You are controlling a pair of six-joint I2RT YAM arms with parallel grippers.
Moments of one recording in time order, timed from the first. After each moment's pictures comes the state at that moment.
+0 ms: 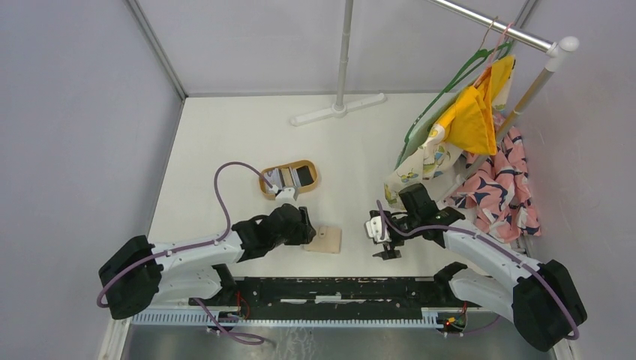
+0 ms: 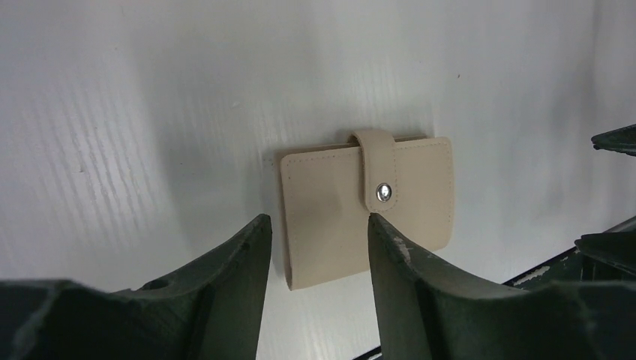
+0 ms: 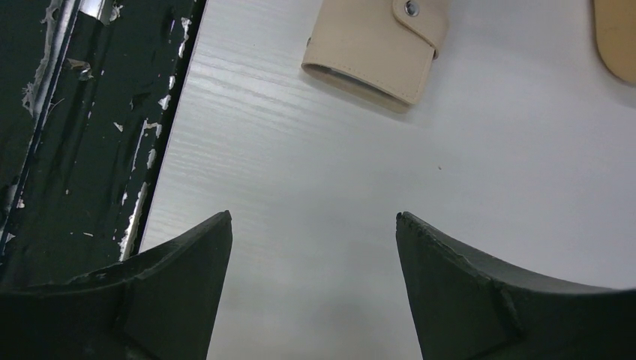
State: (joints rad) left arm -1.00 1.09 0.45 -0.16 -0.30 -0.87; right arm 0.53 1.02 0.48 -0.47 -0.82 -1.12
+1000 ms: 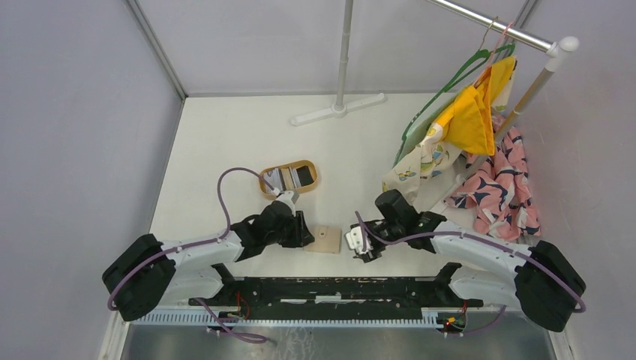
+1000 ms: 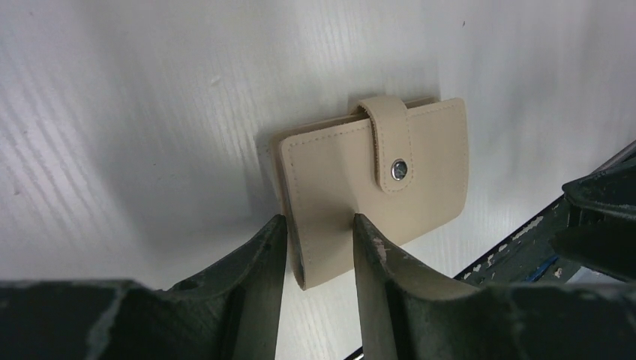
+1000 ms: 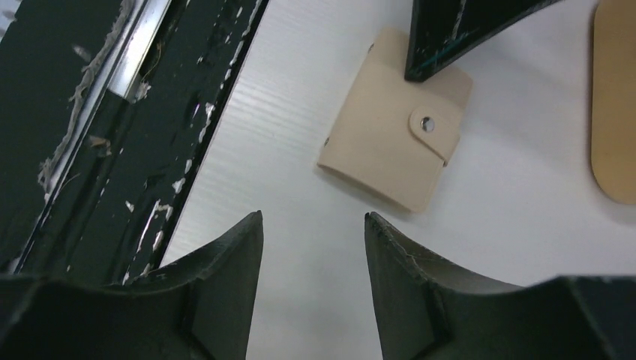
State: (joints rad) left arm -0.84 1.13 0.34 0.02 0.03 -0.77; right arm 0.77 1.07 0.47 -0.27 -0.76 -0.98
